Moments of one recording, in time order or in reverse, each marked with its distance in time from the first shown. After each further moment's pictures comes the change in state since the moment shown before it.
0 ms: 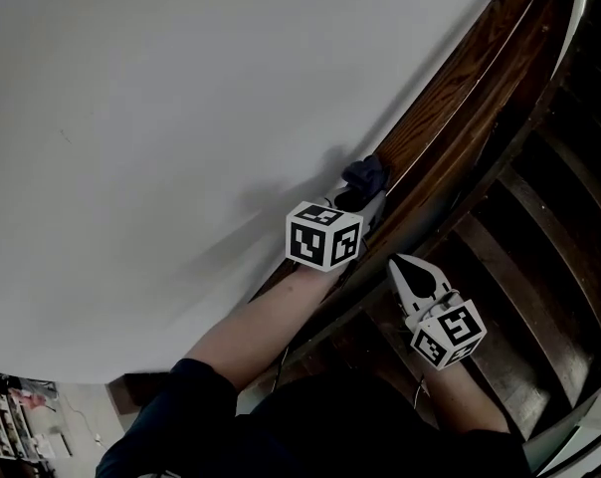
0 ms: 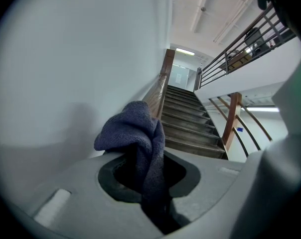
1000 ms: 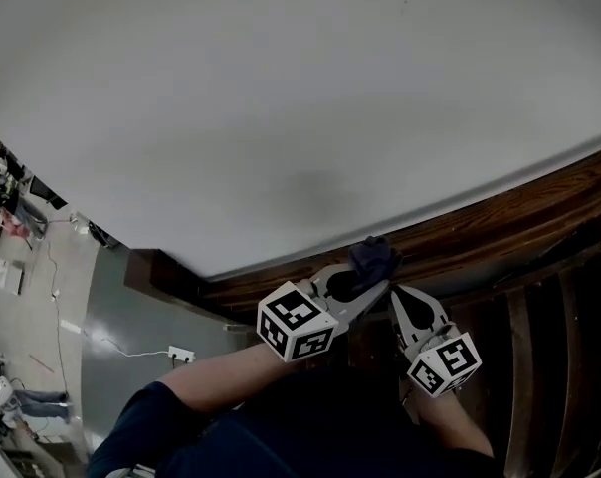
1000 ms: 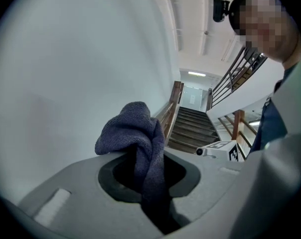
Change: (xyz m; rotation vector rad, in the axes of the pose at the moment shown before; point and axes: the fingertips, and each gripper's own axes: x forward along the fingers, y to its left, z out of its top) left arm -0.340 -0.059 -0.092 -0.093 -0.259 0.197; right arm 0.008 0.257 -0.052 -0.058 0.128 0.525
